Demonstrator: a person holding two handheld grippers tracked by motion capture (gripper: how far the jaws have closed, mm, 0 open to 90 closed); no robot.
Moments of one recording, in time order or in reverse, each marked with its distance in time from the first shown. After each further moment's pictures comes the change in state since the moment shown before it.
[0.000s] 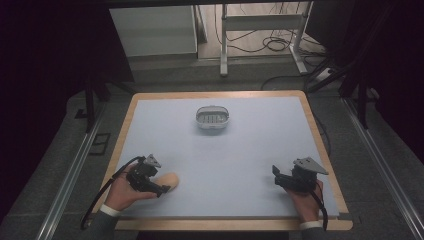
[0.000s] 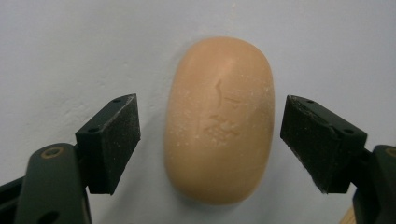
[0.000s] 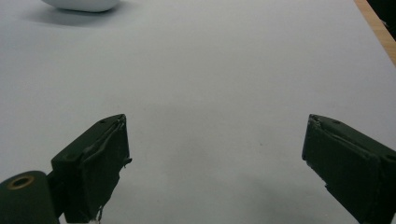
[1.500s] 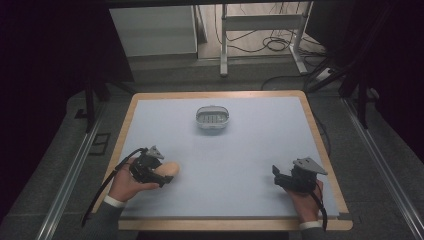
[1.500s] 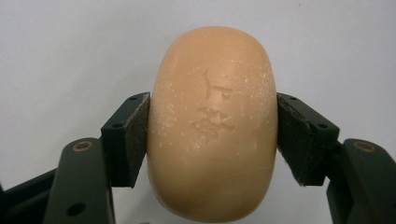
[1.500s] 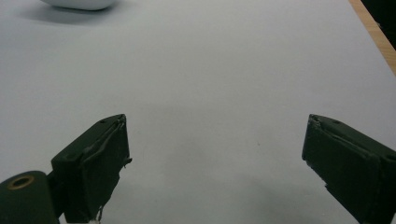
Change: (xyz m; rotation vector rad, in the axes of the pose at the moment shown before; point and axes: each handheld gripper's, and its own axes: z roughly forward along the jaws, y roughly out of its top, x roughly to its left) left arm 0.007 0.027 -0.011 -0.046 0.009 0.012; right arm 0.001 0.000 0.000 0.004 -0.015 -0.011
